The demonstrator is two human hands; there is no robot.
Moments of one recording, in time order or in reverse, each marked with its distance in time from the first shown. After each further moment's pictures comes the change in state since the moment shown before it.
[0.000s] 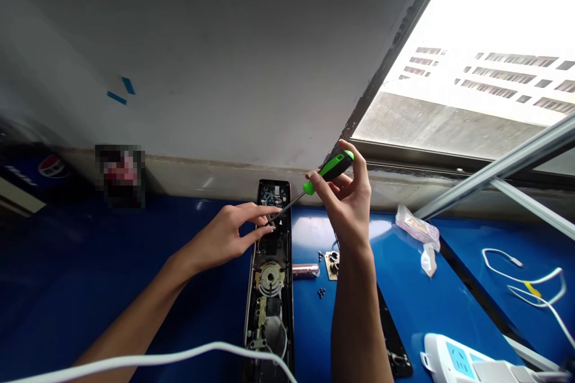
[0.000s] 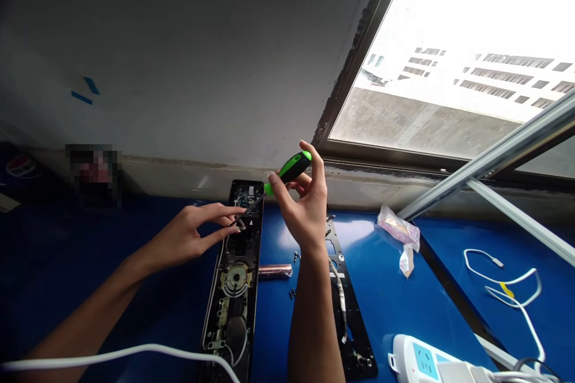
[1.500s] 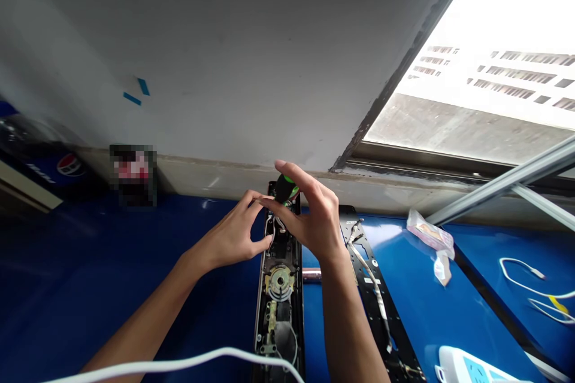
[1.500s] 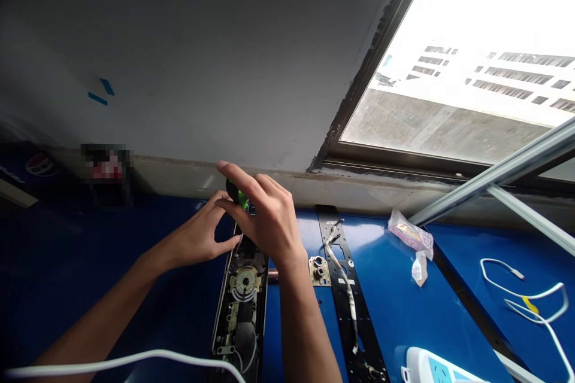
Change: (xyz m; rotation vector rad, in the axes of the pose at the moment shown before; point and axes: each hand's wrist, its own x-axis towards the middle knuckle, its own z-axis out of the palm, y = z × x) left_hand -0.003 -0.026 0.004 0.195 0.031 -0.057; right_hand -0.014 -0.001 0.046 -0.396 -0.210 -0.550
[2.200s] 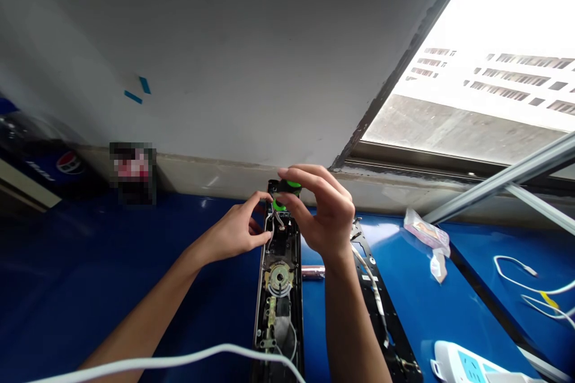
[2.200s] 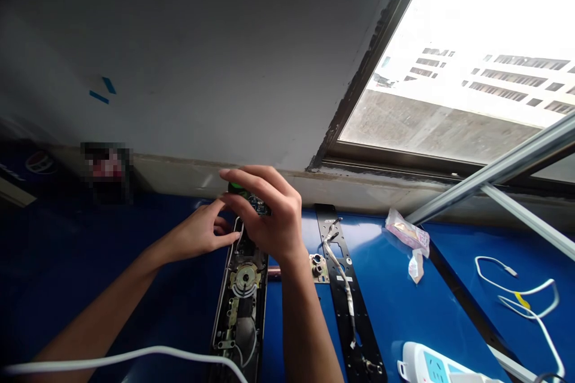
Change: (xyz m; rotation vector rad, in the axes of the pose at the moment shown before) left_hand 0.001 -0.001 0.001 -0.340 -0.128 -0.230; right_hand 0.010 -0.014 -0.012 0.323 0.108 0.002
